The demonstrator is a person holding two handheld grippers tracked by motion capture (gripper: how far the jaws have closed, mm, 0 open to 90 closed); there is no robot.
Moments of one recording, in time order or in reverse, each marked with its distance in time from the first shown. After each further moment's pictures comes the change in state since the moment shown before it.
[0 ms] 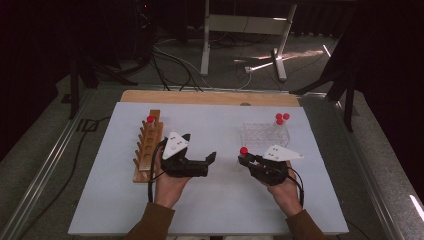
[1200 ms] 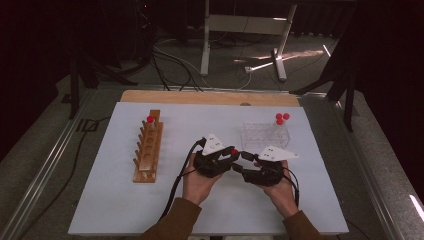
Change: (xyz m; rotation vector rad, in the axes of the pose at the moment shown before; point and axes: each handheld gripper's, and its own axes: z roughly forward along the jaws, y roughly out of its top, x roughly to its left) left arm -0.038 -0.001 0.059 0.135 -0.142 0.039; right arm 0.002 -0.003 0.009 0.014 0.053 0.031
